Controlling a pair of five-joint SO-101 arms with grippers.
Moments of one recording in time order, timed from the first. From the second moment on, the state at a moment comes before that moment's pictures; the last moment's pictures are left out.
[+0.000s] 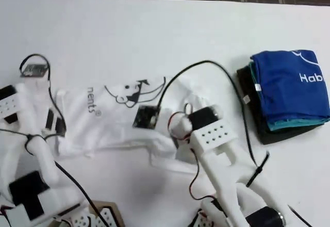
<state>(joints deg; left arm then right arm) -35.8 -9.8 29.3 76.3 -25.5 -31.1 -27.6 44.8 81.0 51.0</state>
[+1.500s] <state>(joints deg) -23.1 11.8 24.2 53.2 -13.4 -45.1 -8.6 52.0 60.0 46.9</state>
